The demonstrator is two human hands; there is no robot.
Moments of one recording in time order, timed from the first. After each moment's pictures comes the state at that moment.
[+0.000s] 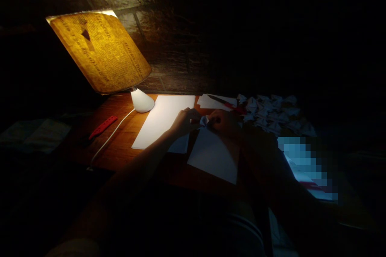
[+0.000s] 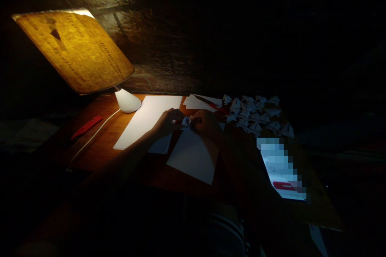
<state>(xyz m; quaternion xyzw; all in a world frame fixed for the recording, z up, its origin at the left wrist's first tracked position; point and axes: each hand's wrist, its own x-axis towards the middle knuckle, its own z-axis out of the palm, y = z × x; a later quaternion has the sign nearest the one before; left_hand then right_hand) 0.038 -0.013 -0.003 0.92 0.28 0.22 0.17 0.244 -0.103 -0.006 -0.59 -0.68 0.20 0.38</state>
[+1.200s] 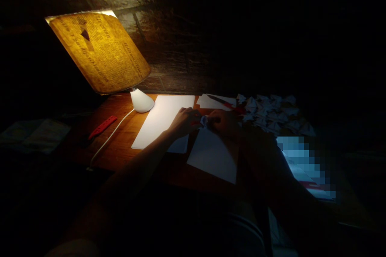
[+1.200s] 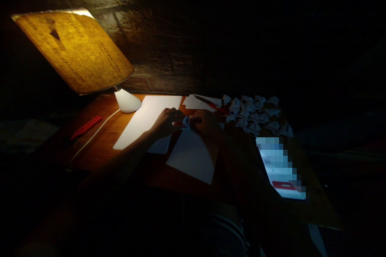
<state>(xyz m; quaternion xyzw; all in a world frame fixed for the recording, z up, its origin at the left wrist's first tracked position) 0.033 -0.021 0.010 0.96 0.23 0.15 0.05 0.252 -0.099 -0.014 -0.55 -0.71 0.19 0.40</state>
